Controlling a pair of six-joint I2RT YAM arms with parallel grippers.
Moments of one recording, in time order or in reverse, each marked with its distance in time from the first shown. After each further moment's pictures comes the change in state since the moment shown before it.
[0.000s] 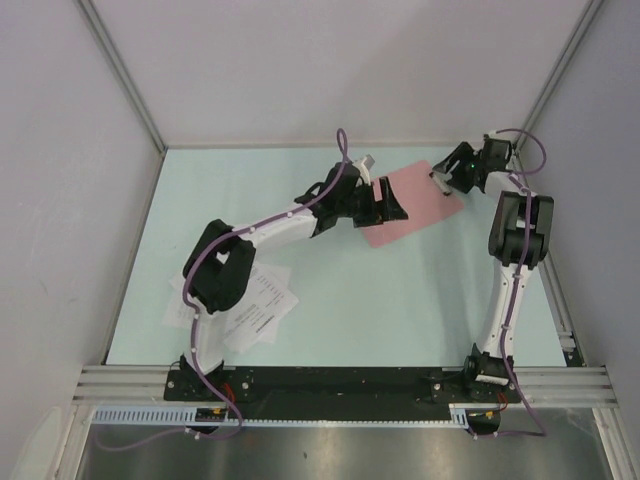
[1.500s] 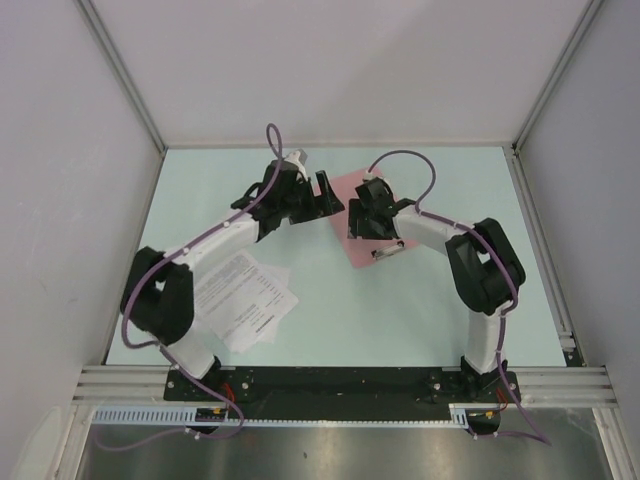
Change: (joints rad) left arm 0.216 -0.331 -0.269 -0.196 -0.180 0.150; right arm 0.723 -0.507 -0.547 -0.243 0.578 -0.097
